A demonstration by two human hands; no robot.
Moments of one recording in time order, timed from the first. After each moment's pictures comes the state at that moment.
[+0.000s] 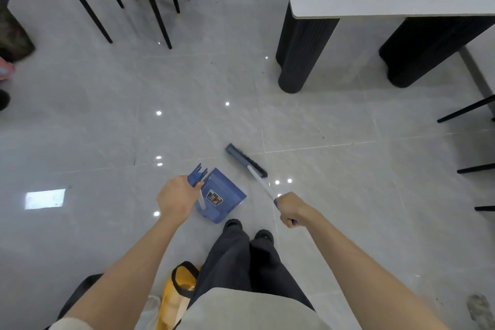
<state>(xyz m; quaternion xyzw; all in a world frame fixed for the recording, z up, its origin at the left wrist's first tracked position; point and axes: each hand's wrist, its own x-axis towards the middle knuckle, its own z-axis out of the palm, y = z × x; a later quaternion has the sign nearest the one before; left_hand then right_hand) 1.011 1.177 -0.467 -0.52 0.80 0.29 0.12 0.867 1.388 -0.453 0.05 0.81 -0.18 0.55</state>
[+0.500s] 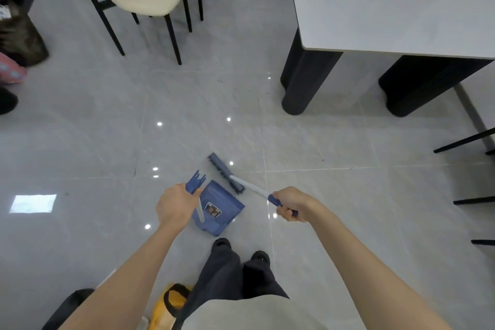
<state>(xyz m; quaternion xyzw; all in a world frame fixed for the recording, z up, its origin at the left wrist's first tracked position) 1.010 1.155 -0.453 -0.55 0.77 0.32 0.09 0.836 1.337 -0.400 0.12 0.75 -0.25 0.60</state>
